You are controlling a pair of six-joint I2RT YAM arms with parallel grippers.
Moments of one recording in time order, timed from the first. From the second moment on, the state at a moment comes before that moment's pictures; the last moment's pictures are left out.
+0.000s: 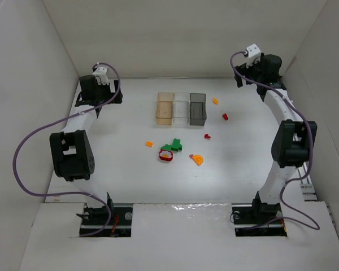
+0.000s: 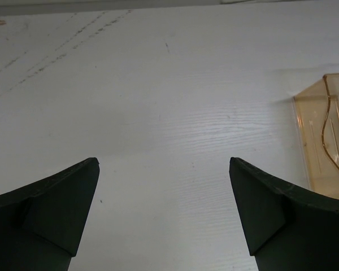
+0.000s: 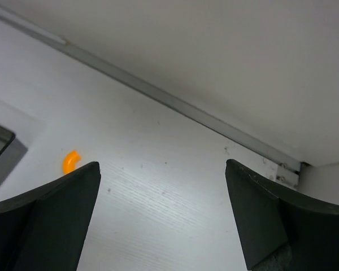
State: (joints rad) left arm 0.09 1.75 1.28 -0.03 0.25 0.02; right arm -0.04 1.91 1.63 -0.02 -0.26 -0.37
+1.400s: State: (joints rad) left arm 0.13 1.69 1.22 -0.12 0.32 0.09; right arm 0.10 2.46 2.23 -0.67 -0.32 -0.91
